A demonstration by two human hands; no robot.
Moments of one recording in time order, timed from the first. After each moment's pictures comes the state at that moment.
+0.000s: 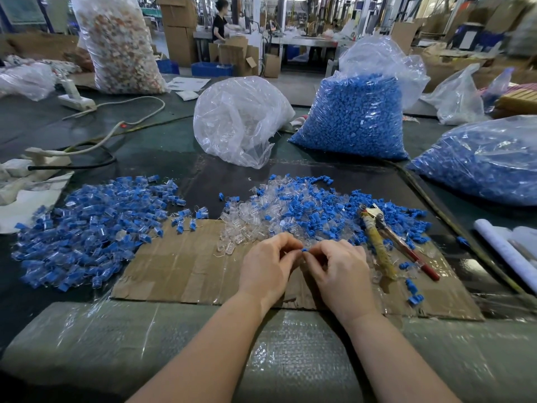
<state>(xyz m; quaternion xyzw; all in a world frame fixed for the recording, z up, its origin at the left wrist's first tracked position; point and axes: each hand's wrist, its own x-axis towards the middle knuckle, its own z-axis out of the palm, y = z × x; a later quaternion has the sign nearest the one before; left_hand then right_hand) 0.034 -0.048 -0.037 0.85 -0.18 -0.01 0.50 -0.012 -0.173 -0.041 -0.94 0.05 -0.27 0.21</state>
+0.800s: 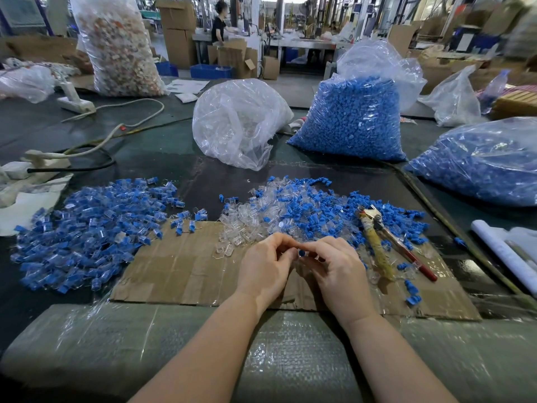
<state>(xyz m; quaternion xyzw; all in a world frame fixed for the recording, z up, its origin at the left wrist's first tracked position) 0.036 -0.047 -0.037 0.84 -0.17 0.00 0.52 -0.017 -0.172 -0.032 -0.91 -0.03 -0.29 0.28</state>
